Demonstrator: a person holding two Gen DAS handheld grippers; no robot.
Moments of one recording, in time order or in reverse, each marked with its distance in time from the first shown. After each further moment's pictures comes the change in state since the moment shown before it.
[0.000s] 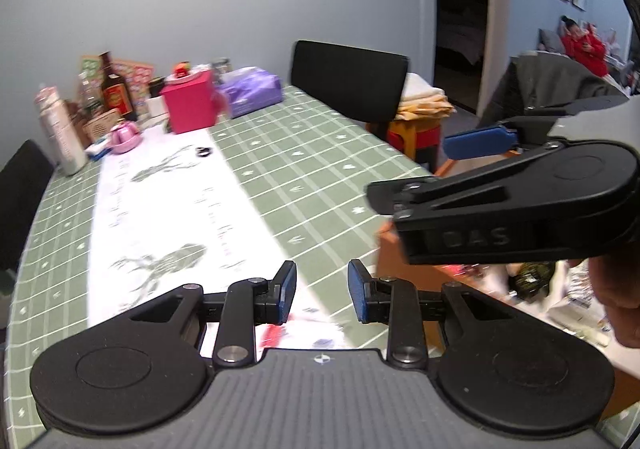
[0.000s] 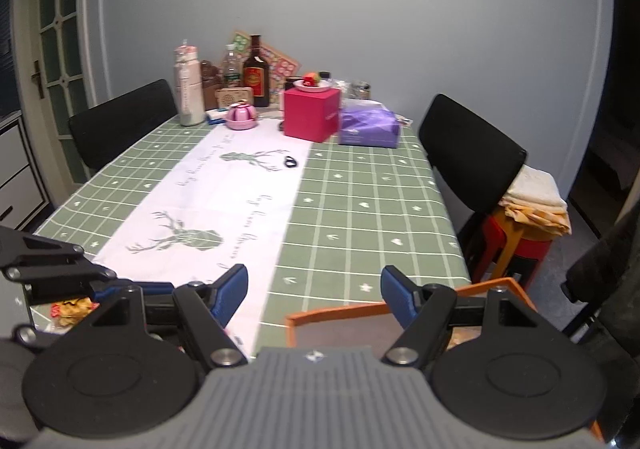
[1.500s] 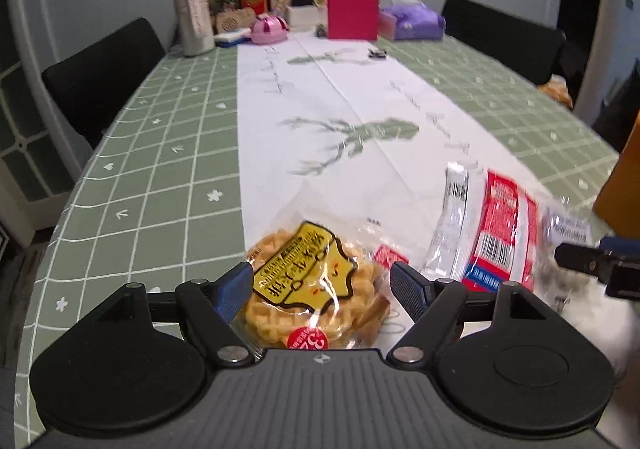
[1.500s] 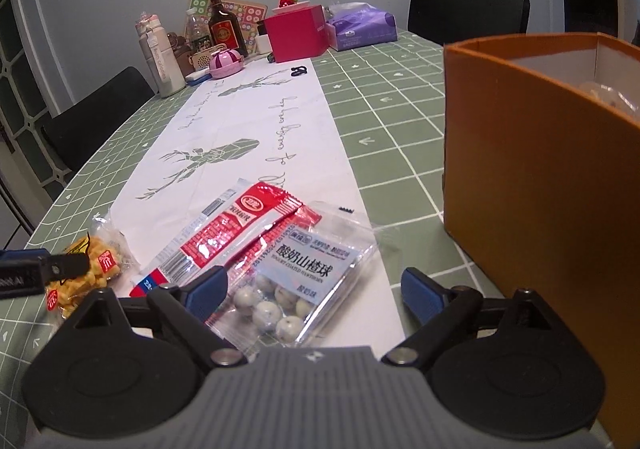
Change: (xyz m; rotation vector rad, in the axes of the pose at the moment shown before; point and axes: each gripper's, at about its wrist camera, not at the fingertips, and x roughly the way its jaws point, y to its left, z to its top) left arm 0.035 0.174 -0.124 -0.199 0.099 0.170; right arm 0.091 0.087 -0.126 0.333 0.072 -0.015
